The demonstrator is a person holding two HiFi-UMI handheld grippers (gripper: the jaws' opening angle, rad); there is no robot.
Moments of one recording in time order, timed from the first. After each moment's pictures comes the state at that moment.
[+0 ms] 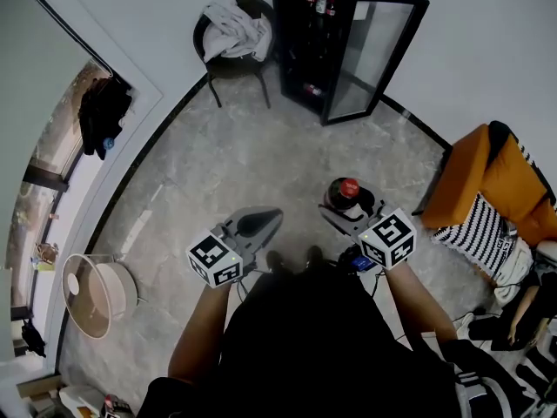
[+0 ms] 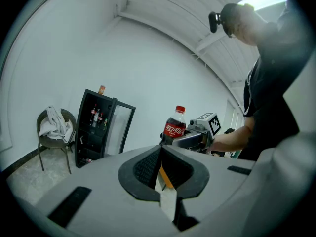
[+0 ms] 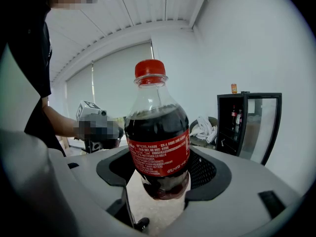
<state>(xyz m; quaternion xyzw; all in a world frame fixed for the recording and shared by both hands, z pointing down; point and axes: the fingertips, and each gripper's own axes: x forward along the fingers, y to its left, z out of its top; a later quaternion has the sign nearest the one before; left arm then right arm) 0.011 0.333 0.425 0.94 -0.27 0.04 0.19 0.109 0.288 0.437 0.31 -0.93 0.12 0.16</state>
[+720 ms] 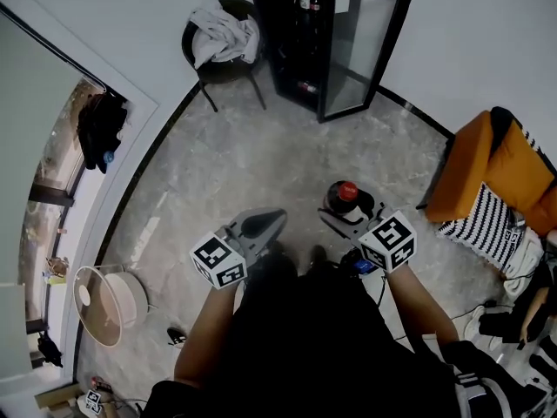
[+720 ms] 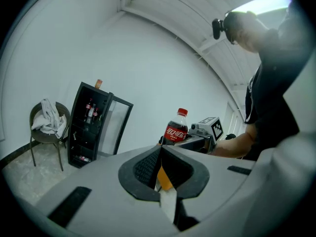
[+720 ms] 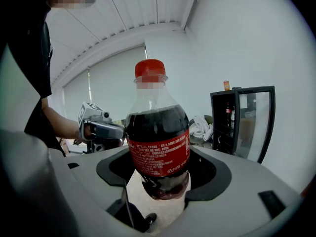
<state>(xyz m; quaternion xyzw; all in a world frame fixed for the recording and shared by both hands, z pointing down) 0.061 0.309 0.436 0.94 -0.25 0.03 0.21 0.152 0.276 0.451 0.31 -0.93 0.14 0.14</state>
